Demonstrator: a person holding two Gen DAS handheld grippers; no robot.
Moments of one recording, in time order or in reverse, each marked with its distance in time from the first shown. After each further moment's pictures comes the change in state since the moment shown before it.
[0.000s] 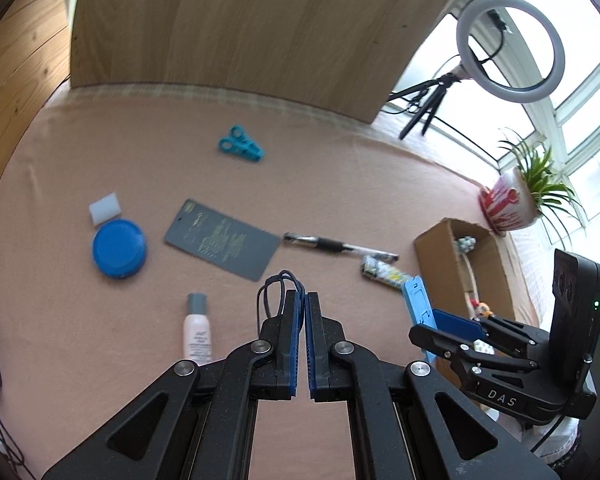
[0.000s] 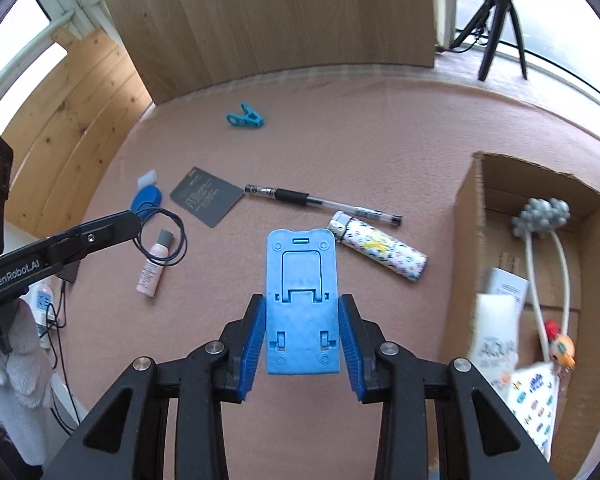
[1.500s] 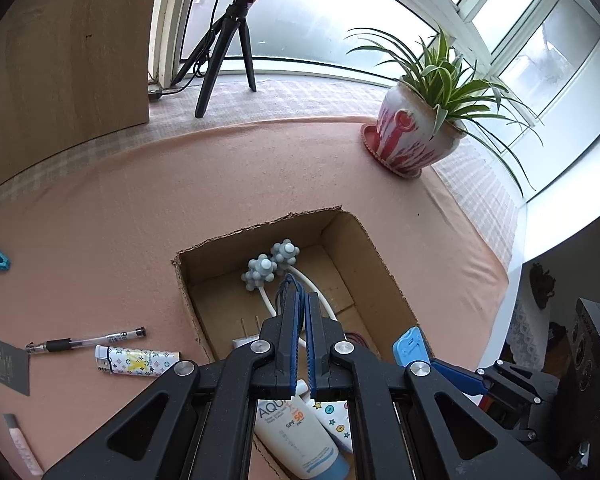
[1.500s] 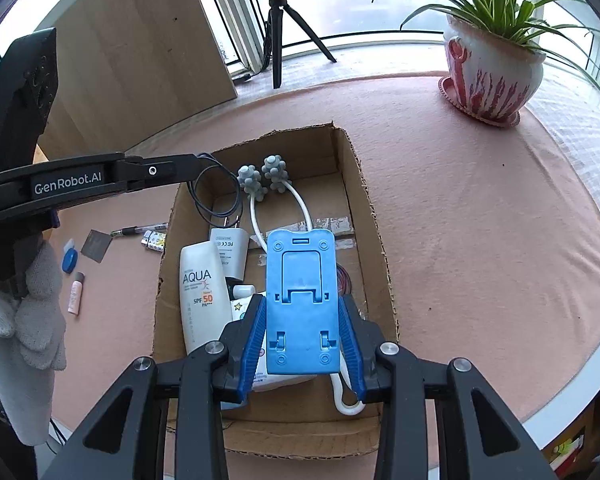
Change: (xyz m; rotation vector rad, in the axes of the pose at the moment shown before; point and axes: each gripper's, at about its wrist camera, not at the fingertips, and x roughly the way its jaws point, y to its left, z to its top) left arm 0.119 -0.266 0.024 0.341 0.121 -0.138; right arm -0.094 -0.156 -0.068 0.288 -0.125 -0.181
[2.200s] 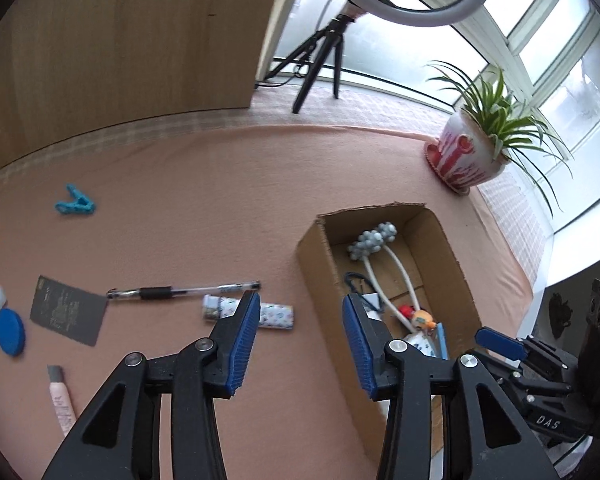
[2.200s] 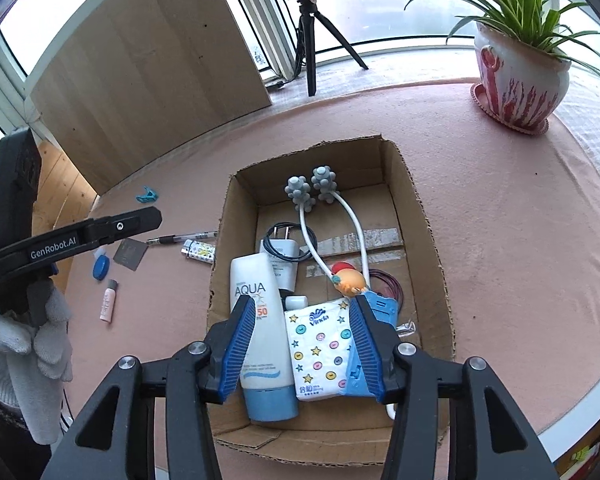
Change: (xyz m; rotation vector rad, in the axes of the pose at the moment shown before) left arm -0.063 0.090 -0.042 -0.147 -0.040 0.117; right arm -0.004 0.026 0.005 0.006 -0.024 0.102
